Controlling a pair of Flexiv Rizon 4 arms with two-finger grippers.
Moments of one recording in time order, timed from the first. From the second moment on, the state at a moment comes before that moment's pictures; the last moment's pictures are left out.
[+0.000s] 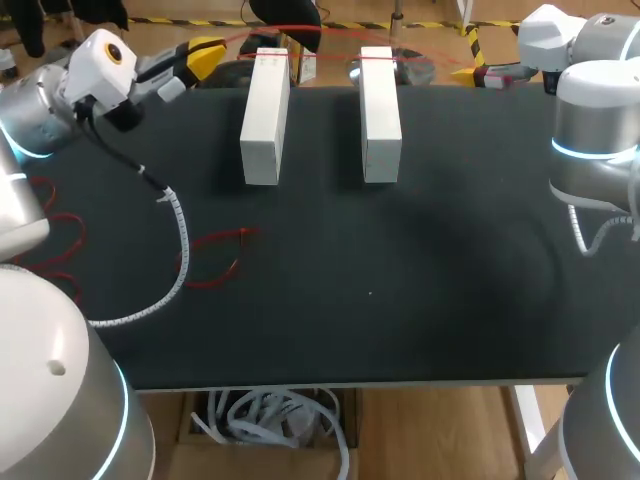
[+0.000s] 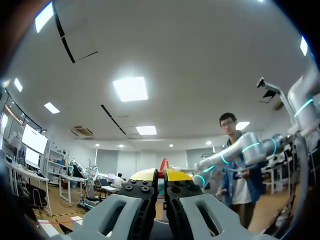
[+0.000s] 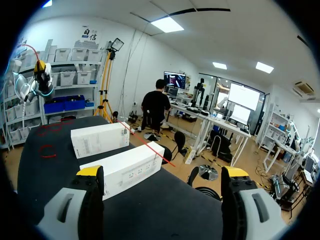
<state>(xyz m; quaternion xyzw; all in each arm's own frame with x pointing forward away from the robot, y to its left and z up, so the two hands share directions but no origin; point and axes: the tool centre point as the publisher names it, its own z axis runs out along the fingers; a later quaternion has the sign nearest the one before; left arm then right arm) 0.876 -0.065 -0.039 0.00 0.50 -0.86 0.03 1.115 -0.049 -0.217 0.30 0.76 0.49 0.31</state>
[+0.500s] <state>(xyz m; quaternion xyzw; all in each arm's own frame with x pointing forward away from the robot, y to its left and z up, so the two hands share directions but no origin) 0.882 -0.066 -0.035 -0.01 0.50 -0.86 0.03 1.115 -0.049 -0.217 0.30 0.76 0.49 0.31</state>
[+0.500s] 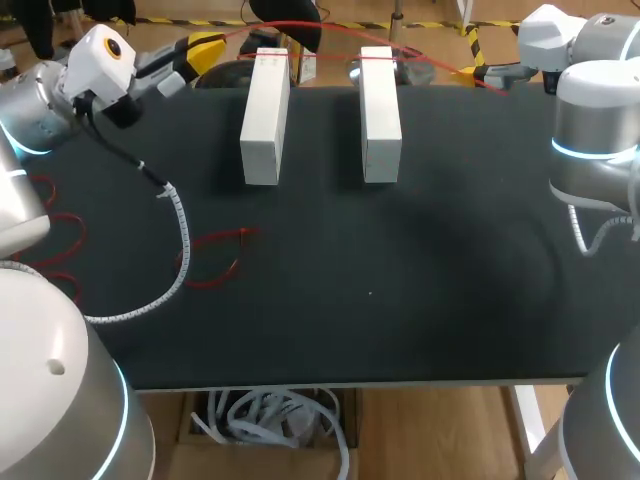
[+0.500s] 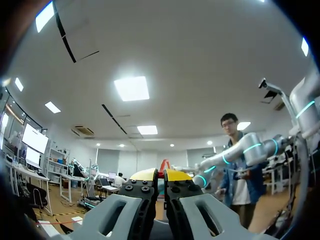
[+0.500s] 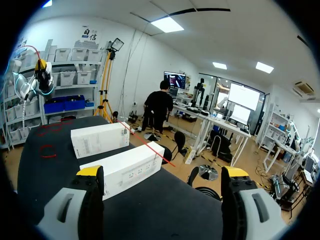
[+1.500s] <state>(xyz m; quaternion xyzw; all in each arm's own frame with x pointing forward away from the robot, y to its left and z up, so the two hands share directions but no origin) 0.896 -0.066 -0.036 0.00 0.50 -0.86 0.02 1.115 -0.049 -0.217 0.30 0.76 0.49 0.31</state>
